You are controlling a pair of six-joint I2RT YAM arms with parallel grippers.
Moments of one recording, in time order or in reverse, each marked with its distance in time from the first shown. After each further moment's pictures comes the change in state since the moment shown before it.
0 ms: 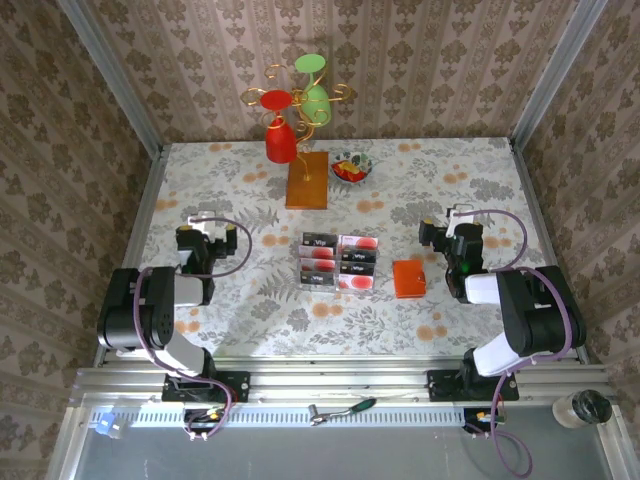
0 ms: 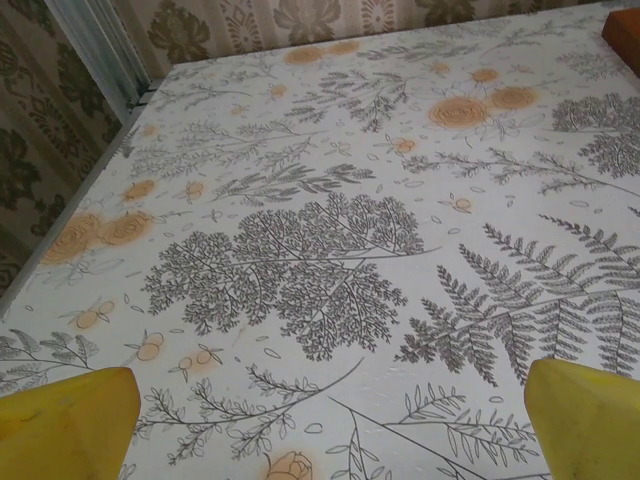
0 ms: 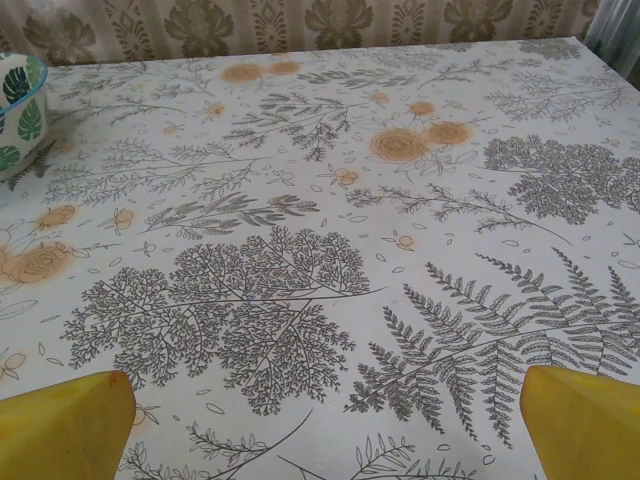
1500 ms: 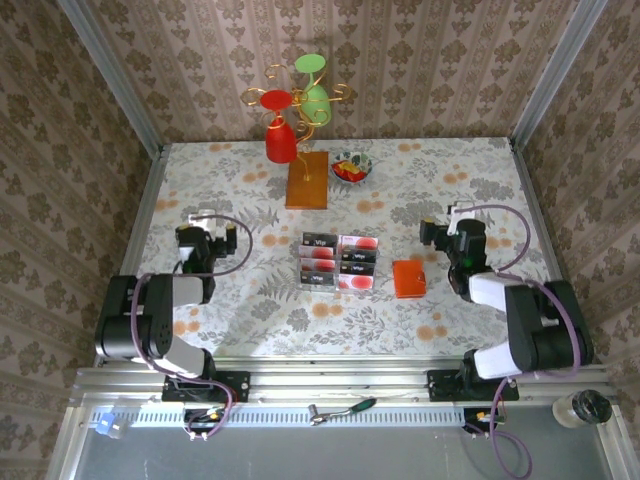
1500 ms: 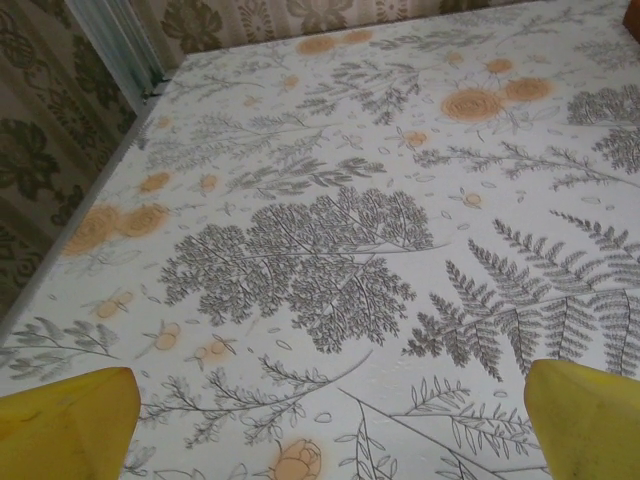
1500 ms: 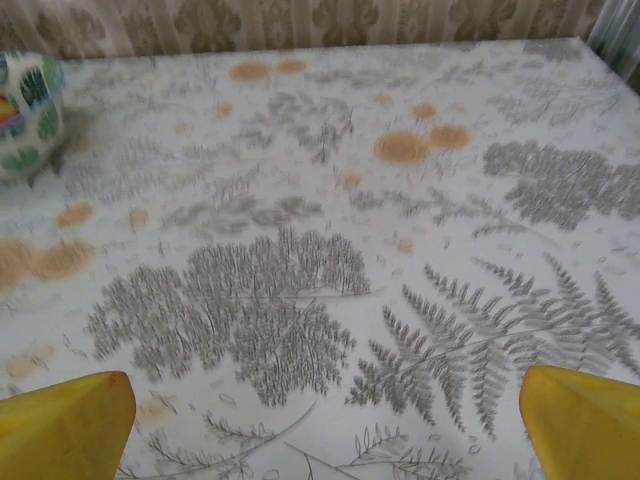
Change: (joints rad) left arm -0.024 -0.086 0.045 -0.155 -0.075 -0.005; right arm -0.006 -0.151 0.064 -0.237 -0.013 0.004
